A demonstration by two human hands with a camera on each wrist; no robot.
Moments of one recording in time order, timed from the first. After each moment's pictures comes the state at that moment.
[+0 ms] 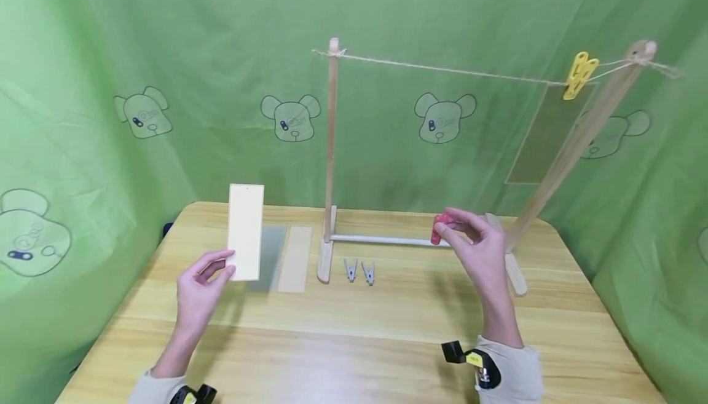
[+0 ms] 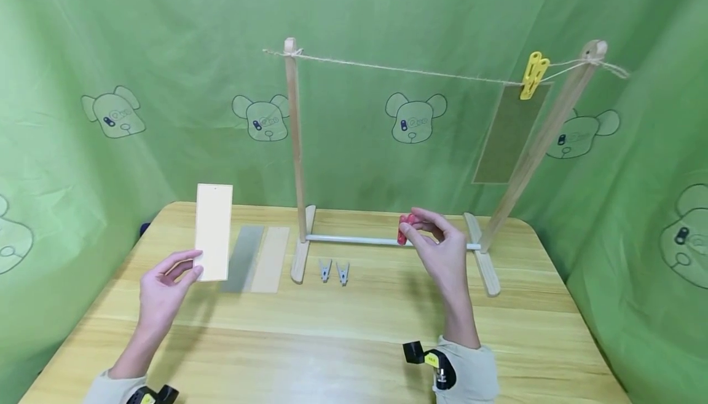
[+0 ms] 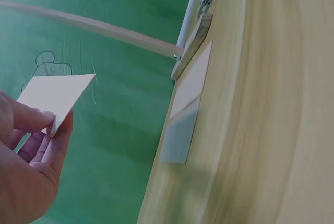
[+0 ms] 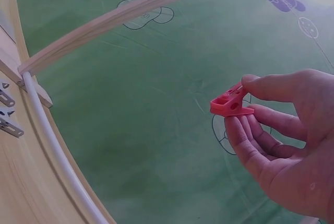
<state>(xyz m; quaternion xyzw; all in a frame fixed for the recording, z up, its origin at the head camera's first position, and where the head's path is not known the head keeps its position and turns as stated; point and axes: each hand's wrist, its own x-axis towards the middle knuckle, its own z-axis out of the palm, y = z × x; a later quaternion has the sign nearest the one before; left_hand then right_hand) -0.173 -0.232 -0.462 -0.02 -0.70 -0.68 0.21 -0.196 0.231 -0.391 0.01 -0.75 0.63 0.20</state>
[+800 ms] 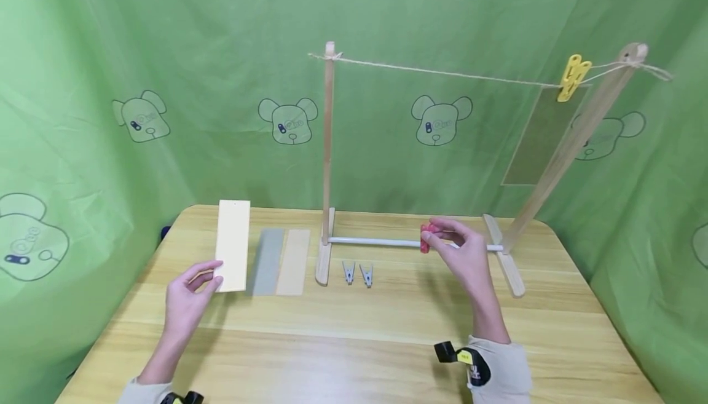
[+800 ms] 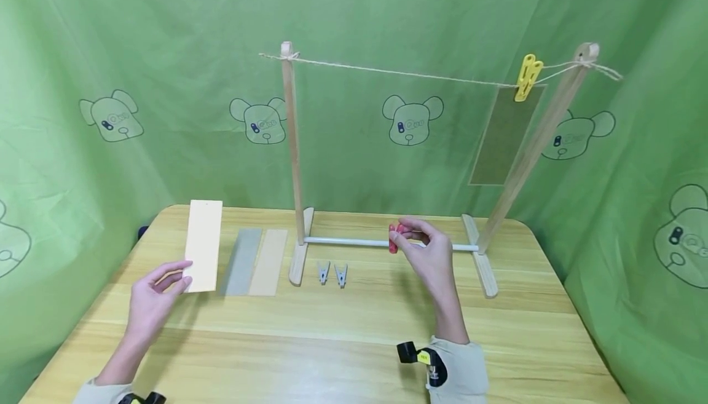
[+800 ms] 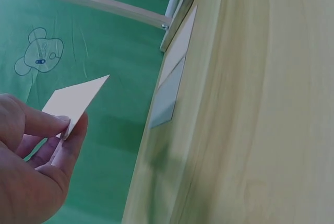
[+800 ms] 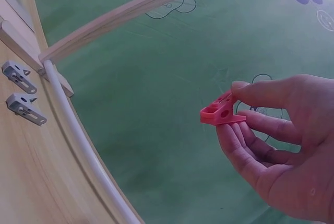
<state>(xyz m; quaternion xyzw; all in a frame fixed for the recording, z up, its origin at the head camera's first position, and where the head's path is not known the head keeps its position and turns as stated) -0.168 -0.257 -0.475 0.04 -0.78 -0.61 0.16 -0.209 0.230 -0.414 0.03 -0.78 0.60 0.17</state>
